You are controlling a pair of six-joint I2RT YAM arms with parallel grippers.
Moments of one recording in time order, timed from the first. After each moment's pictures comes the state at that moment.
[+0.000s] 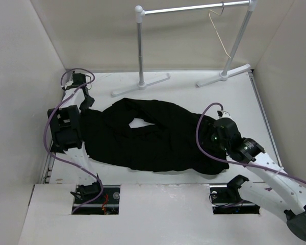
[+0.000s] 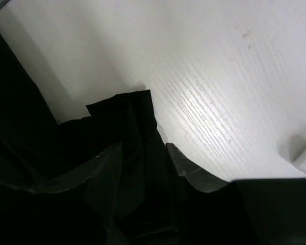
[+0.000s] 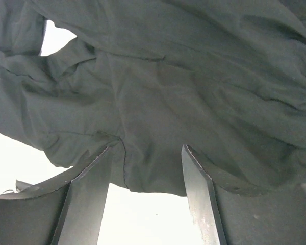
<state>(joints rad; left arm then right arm) 0.17 1.98 1.49 -0.59 -0.27 -0.73 0.60 0.81 0.72 -0.60 0.11 0.82</state>
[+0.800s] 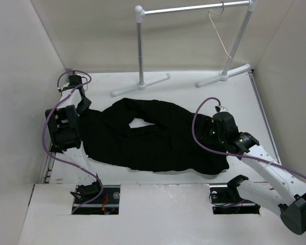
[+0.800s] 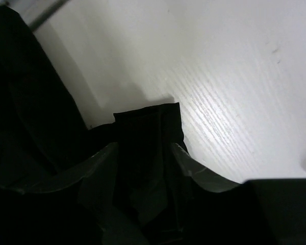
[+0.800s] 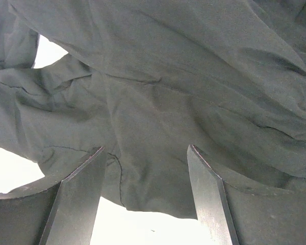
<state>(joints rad) 0.21 1.98 1.50 -0.61 -0.28 -0.69 0.51 0.93 0.74 -0.51 0.04 0.75</state>
